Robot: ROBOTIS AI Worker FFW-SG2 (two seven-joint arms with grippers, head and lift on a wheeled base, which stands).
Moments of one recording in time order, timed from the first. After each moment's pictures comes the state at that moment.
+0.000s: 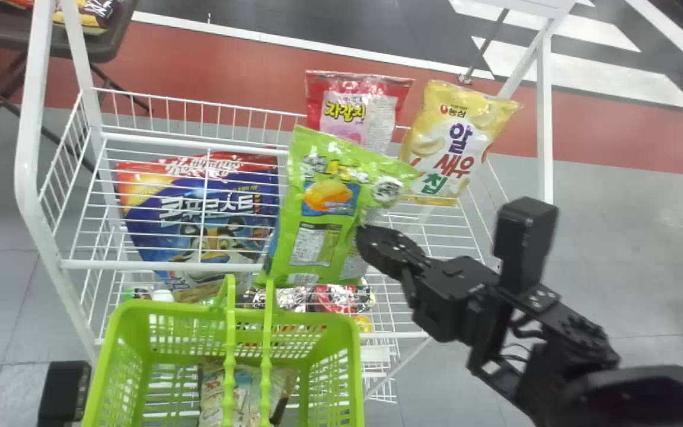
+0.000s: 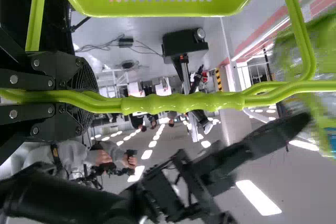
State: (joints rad) left arm 0.46 0.06 -0.04 -2.03 0.55 1.35 -0.99; right arm 0.57 -0.09 -0.21 -2.55 -0.07 0.83 0.52
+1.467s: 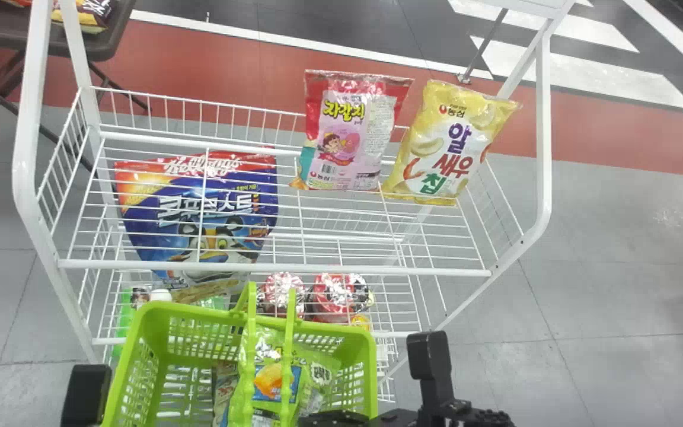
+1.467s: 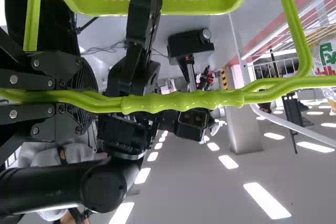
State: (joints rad) left arm 0.46 0.05 -0.09 -2.04 0.54 1.34 -0.96; right arm 0.62 -0.10 -0.11 -2.25 -0.11 1.16 0.62
